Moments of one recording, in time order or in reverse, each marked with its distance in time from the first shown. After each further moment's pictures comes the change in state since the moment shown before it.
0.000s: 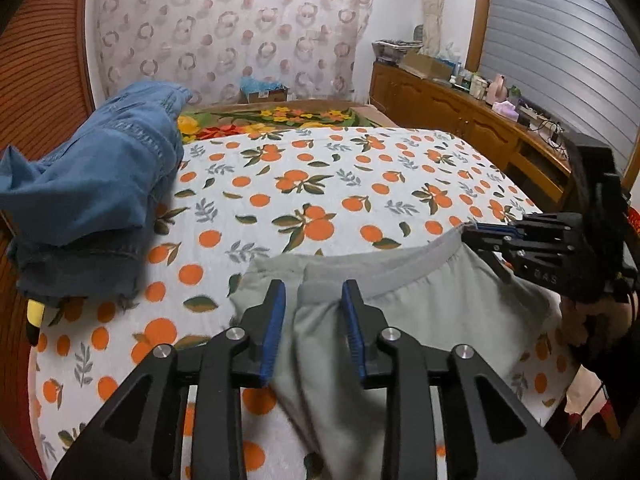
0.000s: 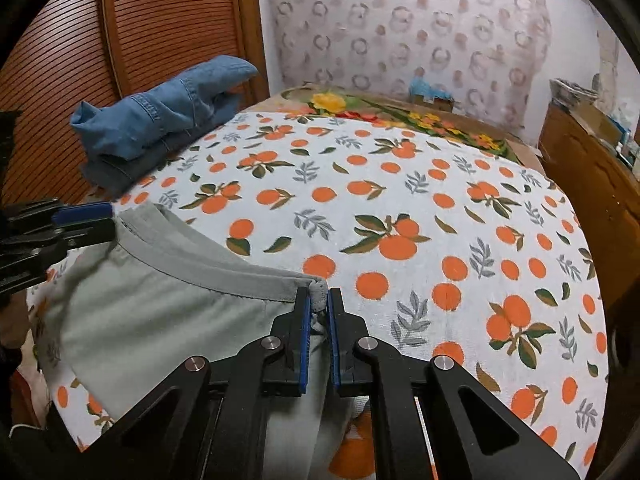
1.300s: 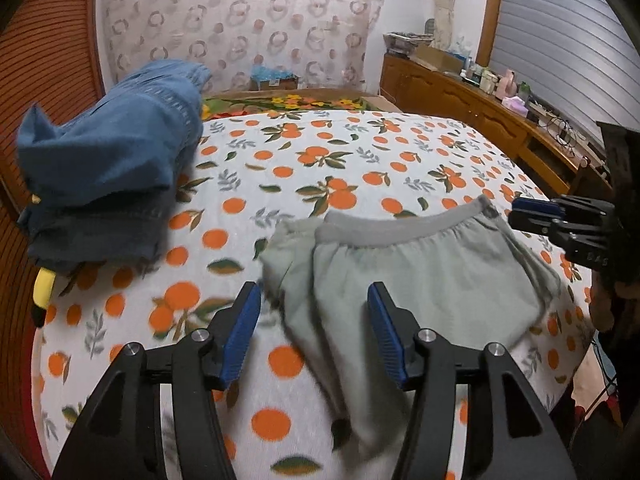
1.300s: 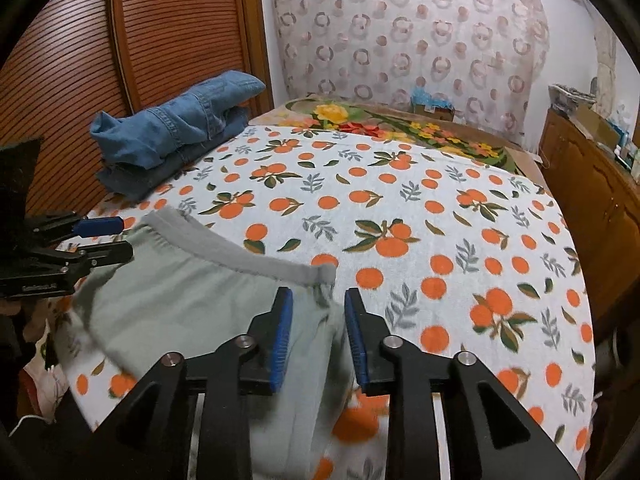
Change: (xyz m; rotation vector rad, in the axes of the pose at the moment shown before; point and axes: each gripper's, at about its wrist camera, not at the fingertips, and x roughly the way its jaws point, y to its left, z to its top) left arm -0.006 0.014 -0.021 -0.023 0.035 0.027; right arm -0.042 -0.004 -0.015 0.006 -0.048 0.030
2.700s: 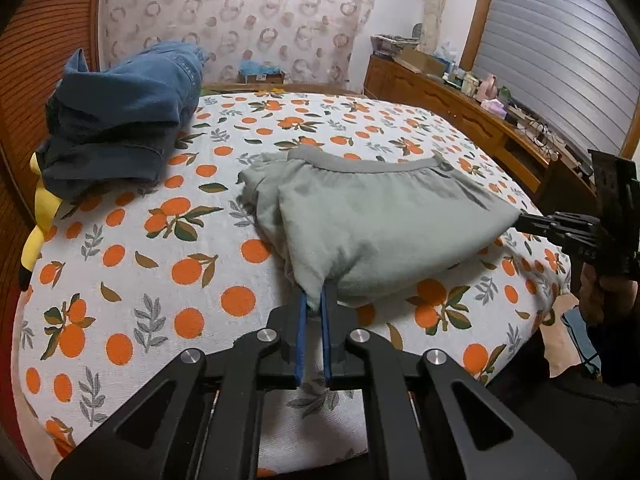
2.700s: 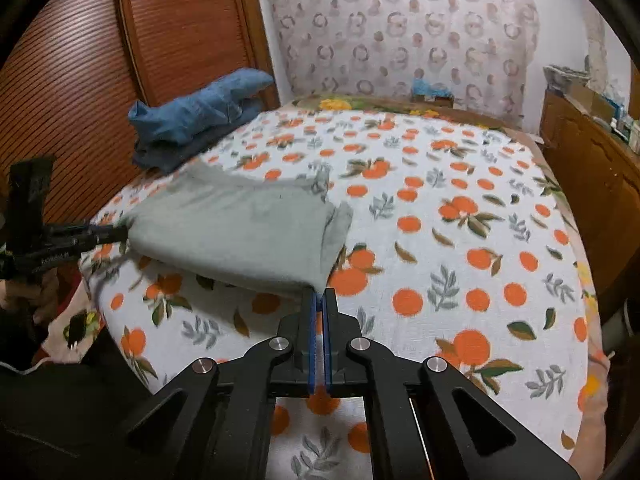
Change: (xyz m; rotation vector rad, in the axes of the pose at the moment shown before) left arm -0.037 -0.010 -0.056 -0.032 0.007 -0.085; right arm -0.052 -0.014 -0.065 0.047 0.011 0.041
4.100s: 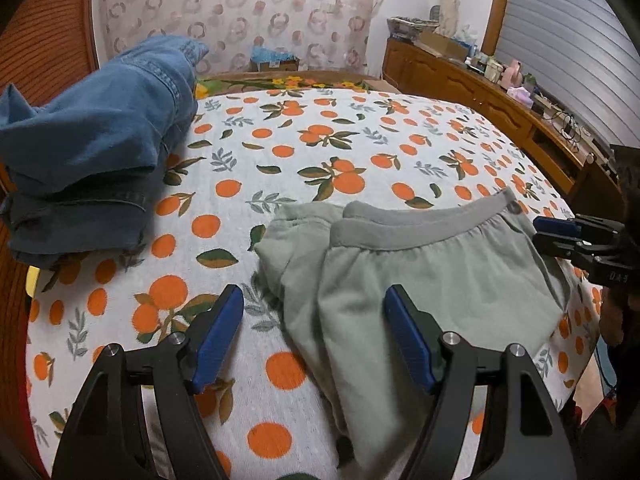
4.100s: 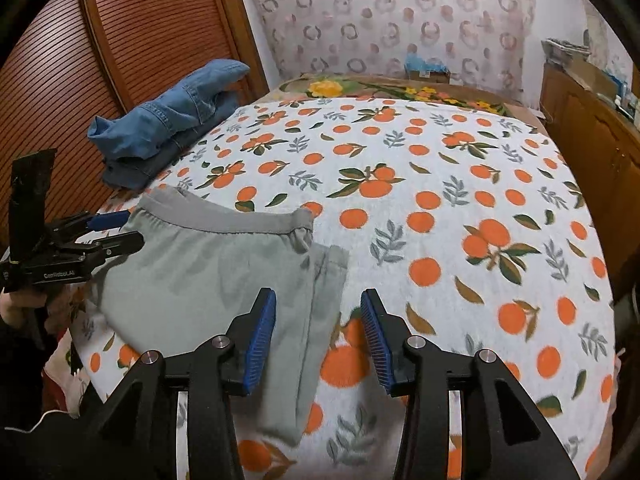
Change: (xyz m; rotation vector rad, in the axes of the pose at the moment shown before) left arm 0.063 0.018 0.064 0.007 0.065 0.077; right arm 0.061 -0.005 0.056 0.062 0.074 0.007
